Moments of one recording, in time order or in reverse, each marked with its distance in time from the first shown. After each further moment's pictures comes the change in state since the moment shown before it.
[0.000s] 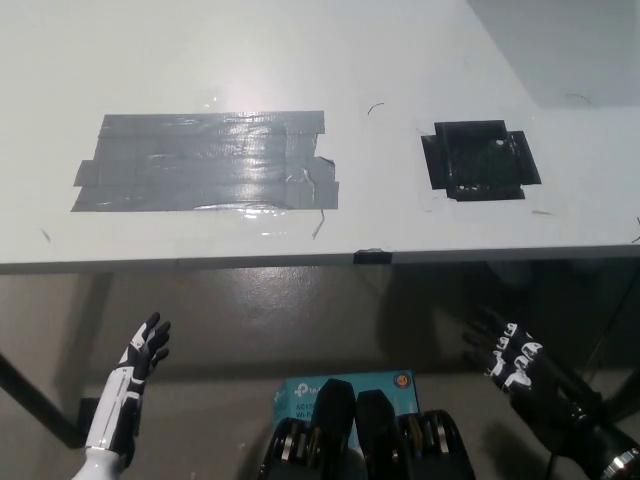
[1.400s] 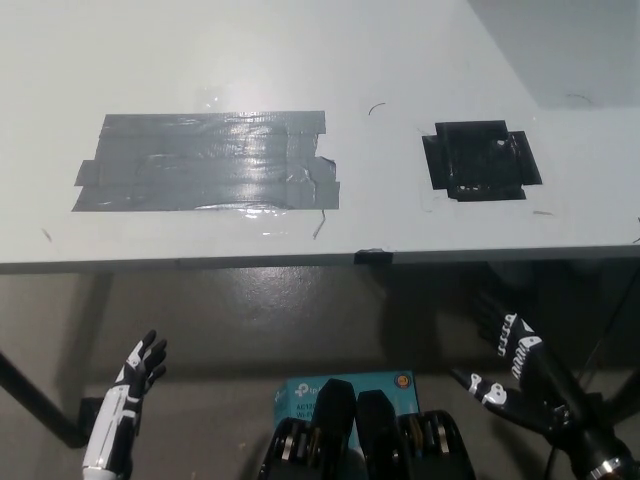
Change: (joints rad) left_arm 0.050 -0.005 0.001 0.001 -0.004 -0.019 0.004; right_arm 0.027 0.072 -0.005 0.028 -0.464 -0.267 0.003
